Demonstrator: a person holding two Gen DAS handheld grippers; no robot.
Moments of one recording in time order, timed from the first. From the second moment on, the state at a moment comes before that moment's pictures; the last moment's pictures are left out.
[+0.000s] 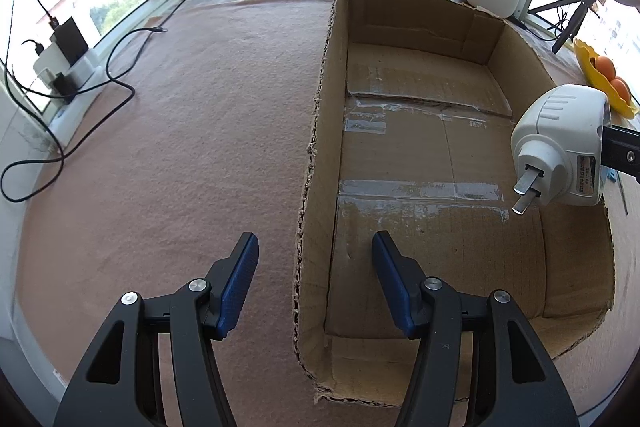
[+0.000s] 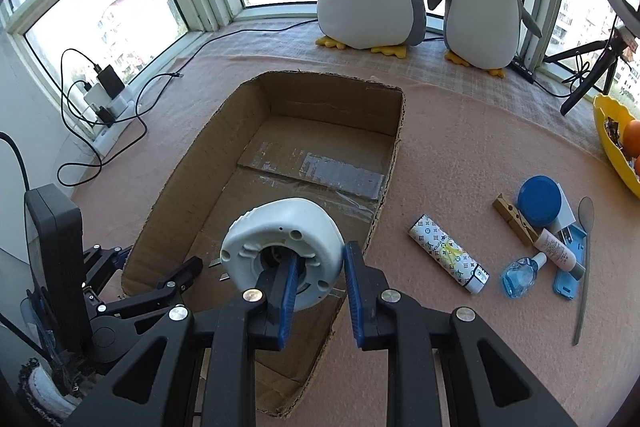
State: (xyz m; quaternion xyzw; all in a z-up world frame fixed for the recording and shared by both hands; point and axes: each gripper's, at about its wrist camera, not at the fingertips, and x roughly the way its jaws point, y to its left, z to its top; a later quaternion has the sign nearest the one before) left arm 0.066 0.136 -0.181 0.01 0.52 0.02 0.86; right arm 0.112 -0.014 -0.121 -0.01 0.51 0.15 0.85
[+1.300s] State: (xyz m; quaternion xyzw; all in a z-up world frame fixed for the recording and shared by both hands) left arm 0.067 0.130 -0.179 0.02 0.51 0.03 0.86; right arm 0.067 -0.139 -0.100 0.06 0.49 0.12 0.86
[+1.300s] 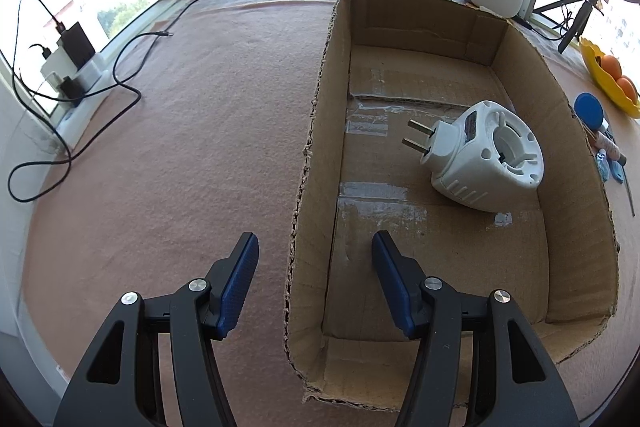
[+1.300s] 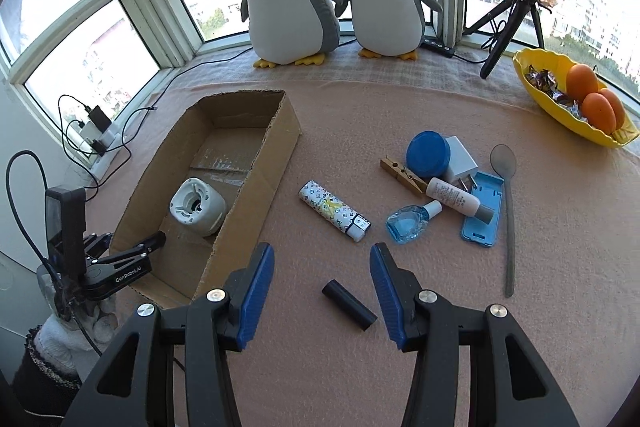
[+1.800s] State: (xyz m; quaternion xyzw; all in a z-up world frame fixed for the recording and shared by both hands) left arm 0.068 0.129 -0.179 0.02 0.51 0.04 0.86; right arm 0.051 -0.164 -0.127 0.01 0.52 0.13 0.85
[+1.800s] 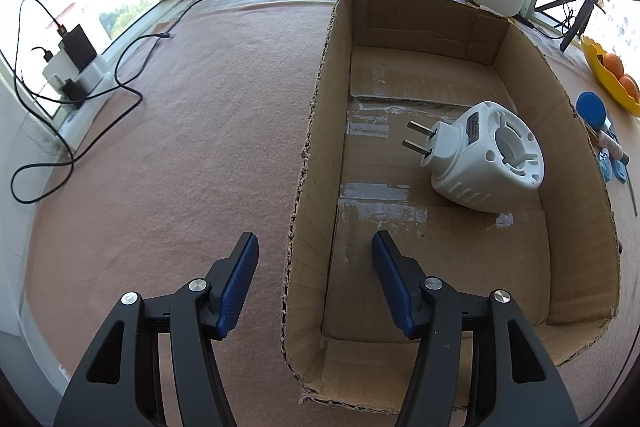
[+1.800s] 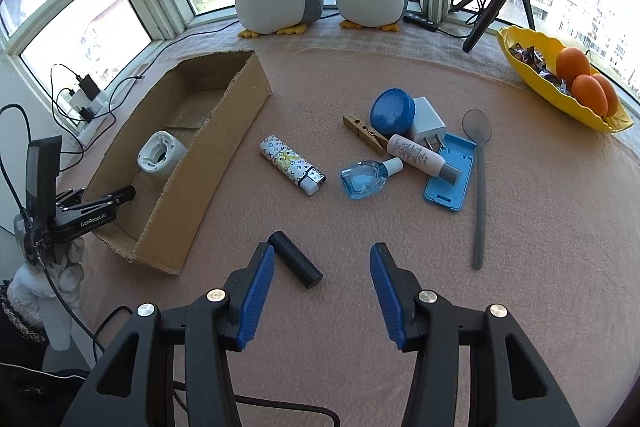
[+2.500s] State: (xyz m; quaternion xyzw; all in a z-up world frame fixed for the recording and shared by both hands) left arm 0.067 0.131 -0.180 0.01 0.51 0.04 0.86; right arm 0.073 -0.115 -0.181 -0.07 0.58 0.15 0.80
